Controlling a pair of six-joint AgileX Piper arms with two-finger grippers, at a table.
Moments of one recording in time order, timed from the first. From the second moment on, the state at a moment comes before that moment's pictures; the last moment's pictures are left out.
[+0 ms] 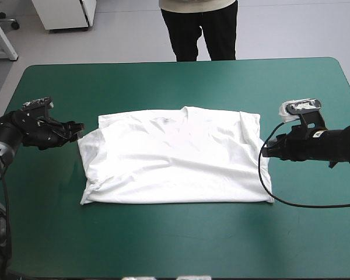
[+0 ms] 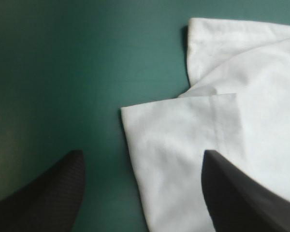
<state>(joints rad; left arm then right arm) 0.20 1.56 -1.17 -0.35 0.75 0.22 -0.01 1.18 -1.08 0.48 0.95 -0.46</state>
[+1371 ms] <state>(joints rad) 0.18 1.75 -1.29 -0.64 0.70 0.45 -0.01 1.18 -1.08 0.48 1.01 -0.46</state>
